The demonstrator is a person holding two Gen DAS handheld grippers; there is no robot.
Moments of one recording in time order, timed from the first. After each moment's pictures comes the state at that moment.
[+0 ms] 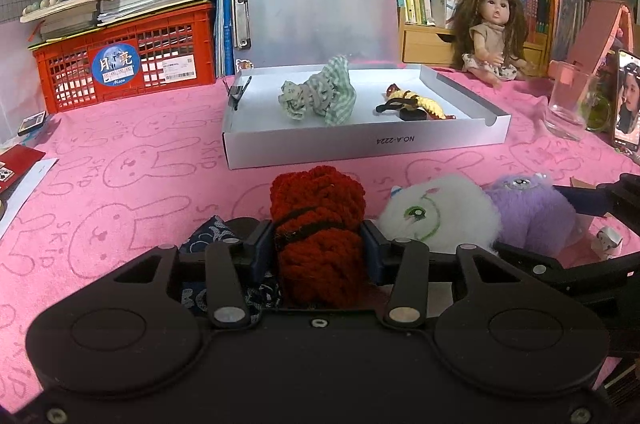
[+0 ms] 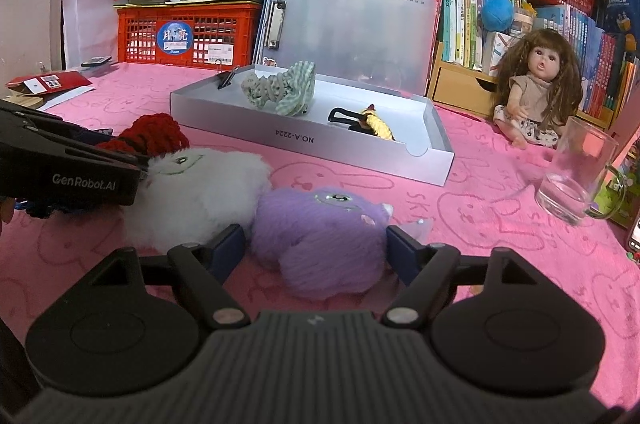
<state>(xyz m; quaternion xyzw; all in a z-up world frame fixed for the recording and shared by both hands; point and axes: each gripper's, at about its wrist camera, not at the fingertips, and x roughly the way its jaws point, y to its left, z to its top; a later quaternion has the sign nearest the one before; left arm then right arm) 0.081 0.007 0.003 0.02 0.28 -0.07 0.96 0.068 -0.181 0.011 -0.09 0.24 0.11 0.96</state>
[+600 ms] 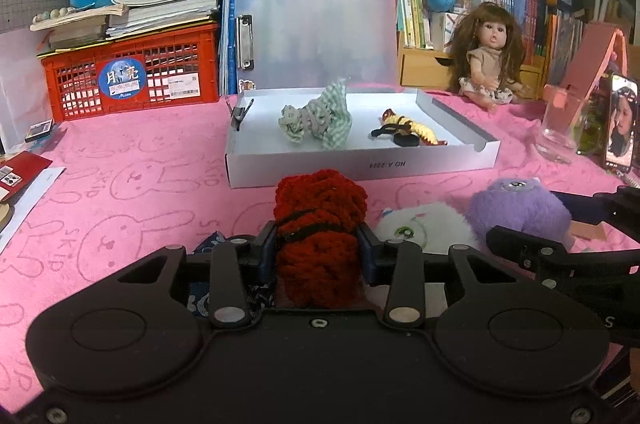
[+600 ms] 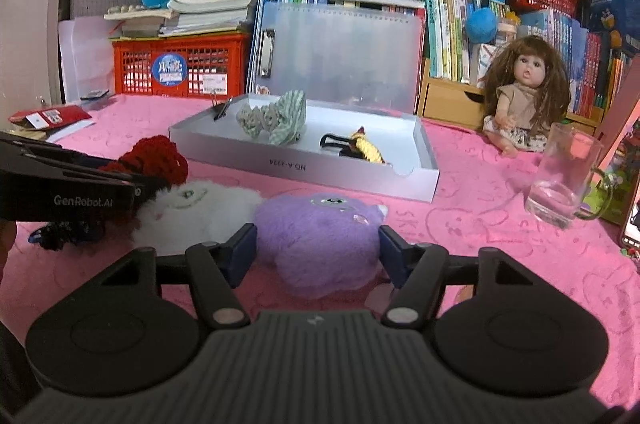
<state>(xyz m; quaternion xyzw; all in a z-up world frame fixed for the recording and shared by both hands) 0.066 0.007 0.019 0.01 0.26 -0.07 0.96 0.056 -0.192 0.029 -0.06 0.20 0.11 0.97</state>
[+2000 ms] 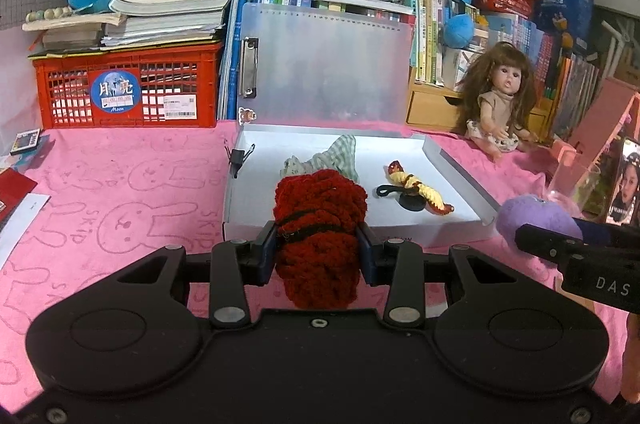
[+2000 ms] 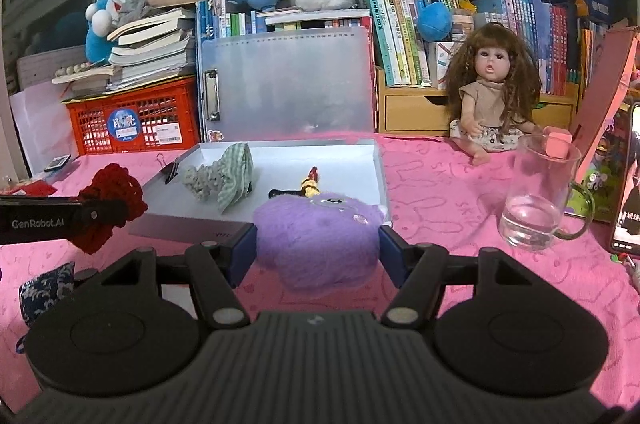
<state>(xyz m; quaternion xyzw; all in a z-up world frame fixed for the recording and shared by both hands) 0.124 0.017 0.058 -0.04 0.26 -0.07 0.96 0.108 -0.229 0.066 0.02 0.21 0.07 0.97</state>
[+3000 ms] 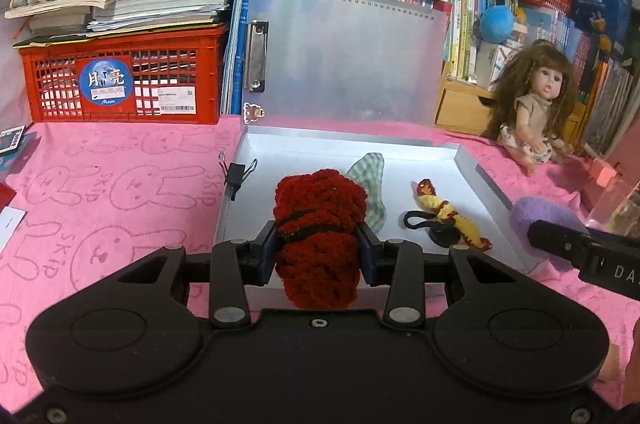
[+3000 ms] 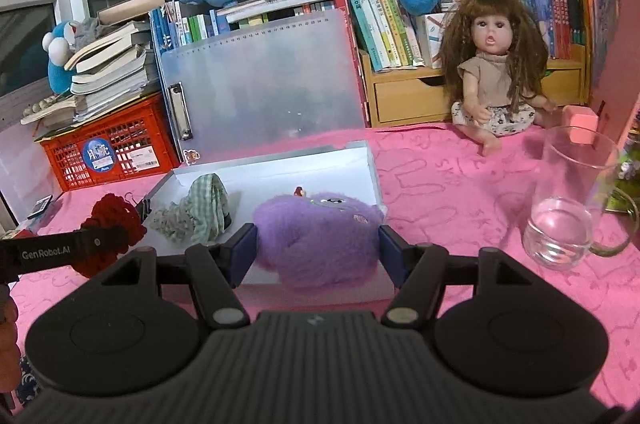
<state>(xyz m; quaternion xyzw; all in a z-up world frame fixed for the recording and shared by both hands) 0.212 0.010 0.053 -0.05 0.29 -0.04 0.95 0.186 -0.240 0.070 0.08 0.24 0.06 0.96</state>
